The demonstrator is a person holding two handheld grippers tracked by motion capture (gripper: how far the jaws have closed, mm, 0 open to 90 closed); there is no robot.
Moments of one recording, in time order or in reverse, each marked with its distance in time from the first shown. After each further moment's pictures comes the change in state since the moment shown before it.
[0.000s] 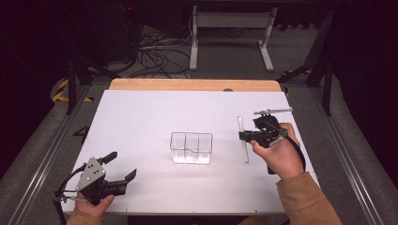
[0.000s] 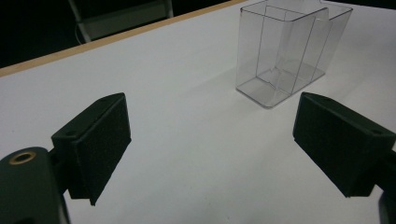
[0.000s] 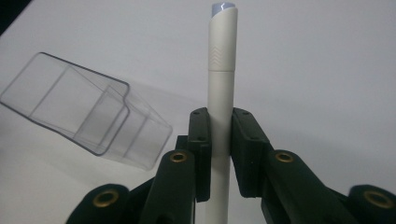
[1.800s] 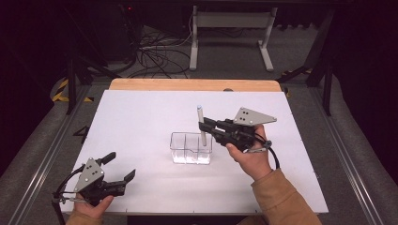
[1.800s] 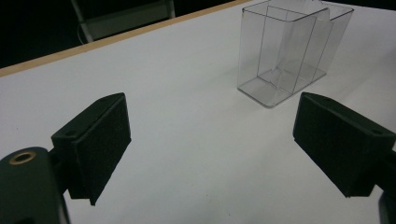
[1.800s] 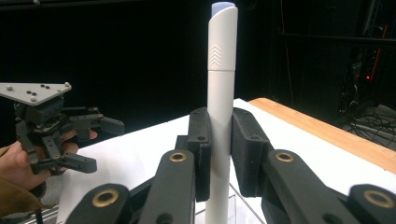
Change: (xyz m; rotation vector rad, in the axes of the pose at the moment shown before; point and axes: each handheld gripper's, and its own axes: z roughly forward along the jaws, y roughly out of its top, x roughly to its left) left arm 0.000 -0.001 -0.002 -0.004 0.005 -0.004; right arm 0.061 0.008 0.022 -0.549 0.510 -0.400
